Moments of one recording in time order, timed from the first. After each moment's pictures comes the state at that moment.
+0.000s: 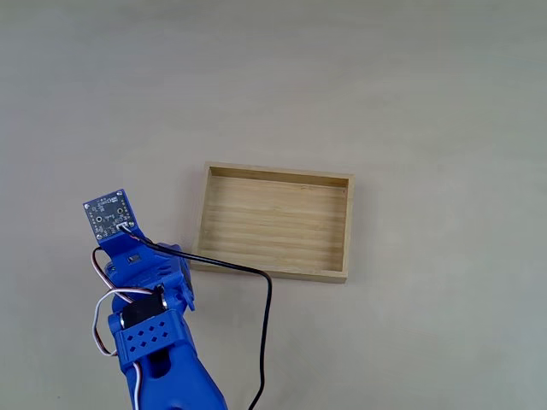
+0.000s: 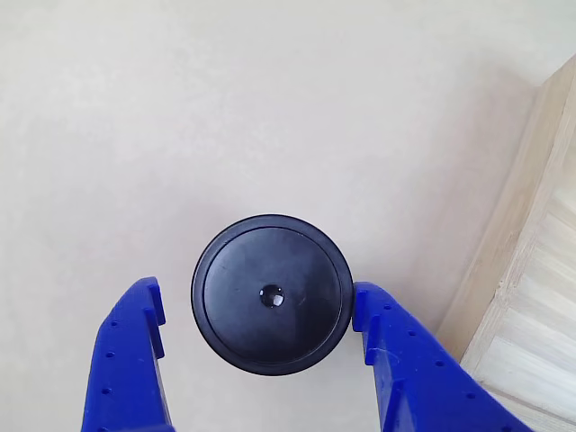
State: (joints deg) arm -28.6 -7.8 36.3 34.5 2.8
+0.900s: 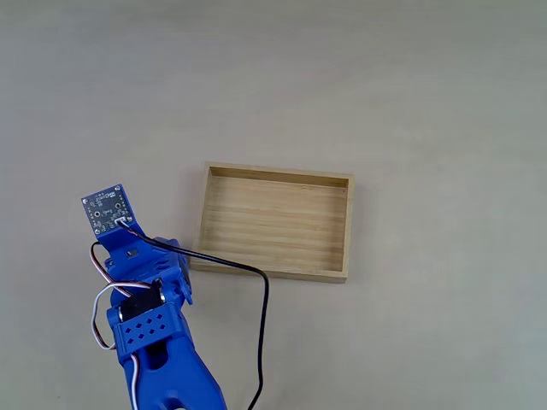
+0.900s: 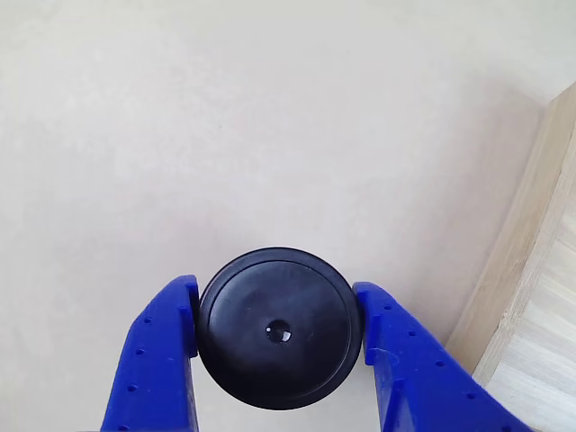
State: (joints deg) arm -28.6 -4.3 34.1 32.6 2.9
